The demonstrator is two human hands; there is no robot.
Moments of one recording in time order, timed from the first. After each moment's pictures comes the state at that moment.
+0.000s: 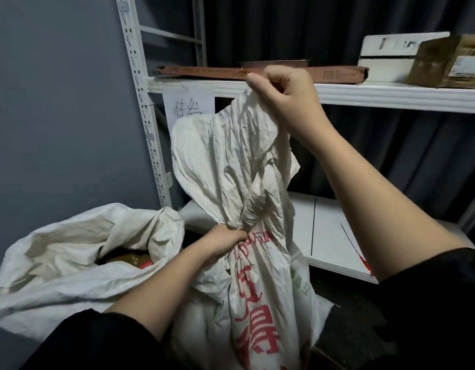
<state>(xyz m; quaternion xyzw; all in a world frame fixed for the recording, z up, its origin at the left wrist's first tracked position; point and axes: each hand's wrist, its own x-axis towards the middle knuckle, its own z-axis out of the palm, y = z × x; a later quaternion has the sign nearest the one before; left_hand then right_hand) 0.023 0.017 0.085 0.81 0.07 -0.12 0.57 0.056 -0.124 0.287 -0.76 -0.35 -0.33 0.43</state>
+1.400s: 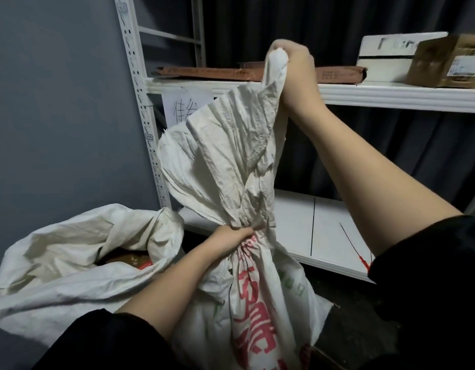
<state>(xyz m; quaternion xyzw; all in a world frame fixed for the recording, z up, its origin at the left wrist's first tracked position) 0.025 0.009 0.082 0.80 0.06 -0.11 0.58 0.080 -0.119 0.313 -0.77 -0.22 -0.34 0.49</state>
